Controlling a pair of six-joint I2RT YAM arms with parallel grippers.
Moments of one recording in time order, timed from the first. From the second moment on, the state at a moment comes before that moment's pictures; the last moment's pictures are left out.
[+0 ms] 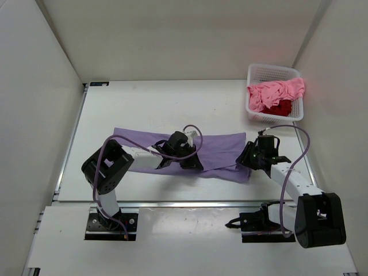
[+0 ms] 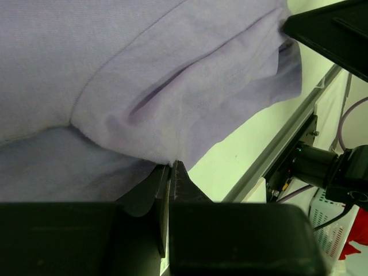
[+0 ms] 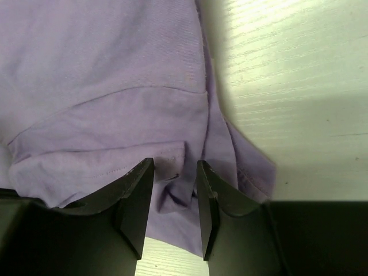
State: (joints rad) left arm -0.81 1.78 0.86 0.20 0.38 -0.78; right arm 0.10 1.11 0.47 -0.23 -0.17 0.52
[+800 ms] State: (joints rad) left arm -0.70 1.64 0.79 0.11 0.50 -0.71; right arm 0.32 0.91 0.48 -0.49 -0.21 0.58
